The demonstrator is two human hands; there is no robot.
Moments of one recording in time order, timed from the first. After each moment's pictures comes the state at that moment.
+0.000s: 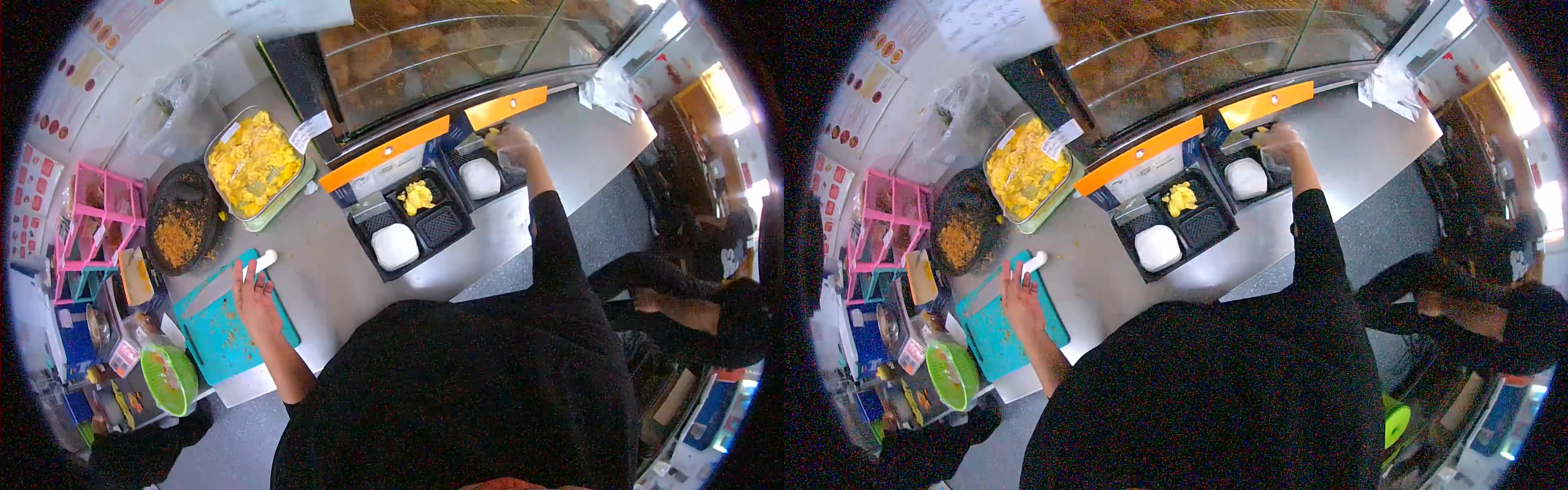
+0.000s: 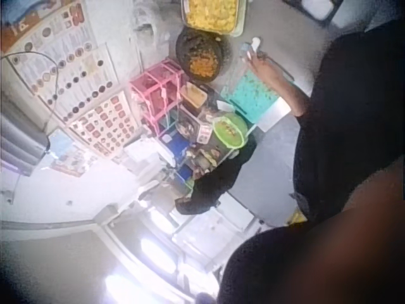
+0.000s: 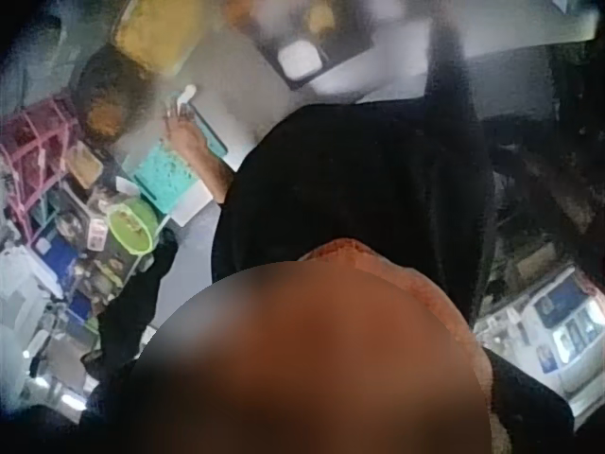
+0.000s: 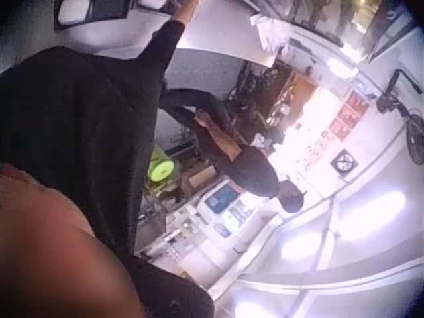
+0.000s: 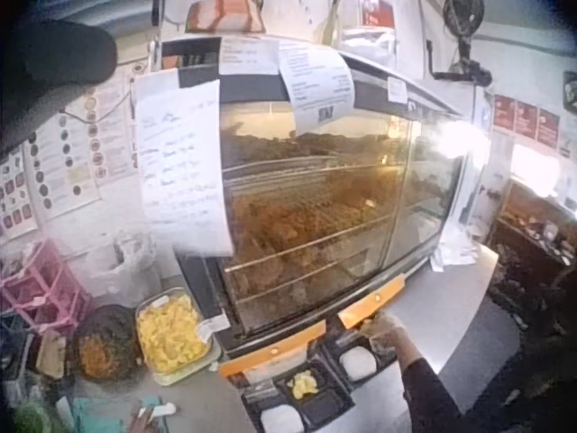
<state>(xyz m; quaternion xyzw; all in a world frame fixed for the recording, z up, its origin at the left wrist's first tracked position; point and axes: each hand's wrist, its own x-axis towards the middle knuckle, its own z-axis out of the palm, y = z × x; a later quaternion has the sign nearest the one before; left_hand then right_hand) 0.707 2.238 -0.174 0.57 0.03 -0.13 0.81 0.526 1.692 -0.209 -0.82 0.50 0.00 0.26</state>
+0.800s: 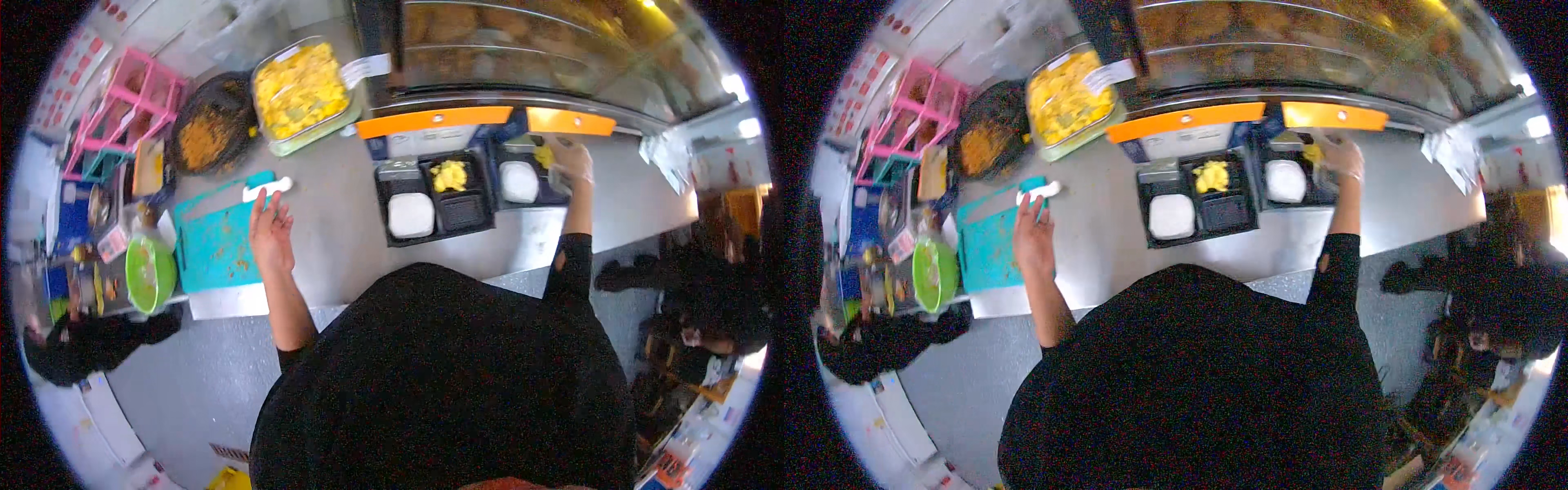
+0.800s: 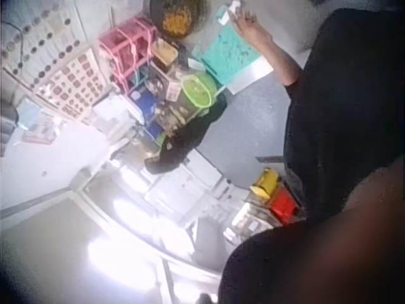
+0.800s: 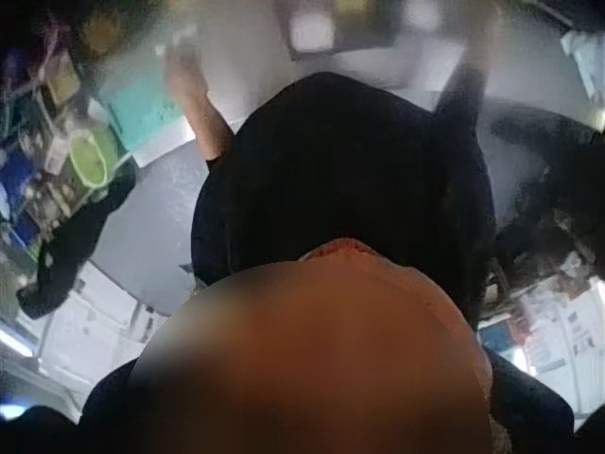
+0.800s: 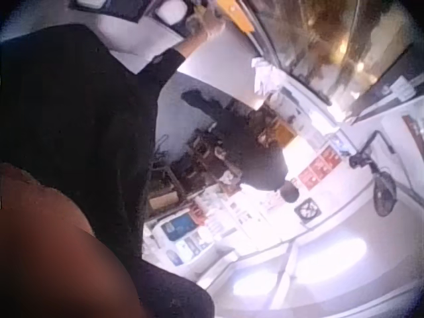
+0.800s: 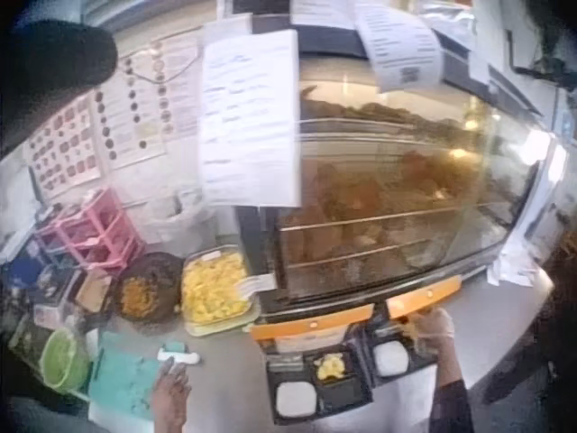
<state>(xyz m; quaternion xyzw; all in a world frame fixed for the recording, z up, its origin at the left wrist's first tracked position) 0.669 2.213 -0.172 0.54 0.11 -0.08 0.83 0.525 1.701 -0.188 -0.86 0.46 -0.05 0.21</state>
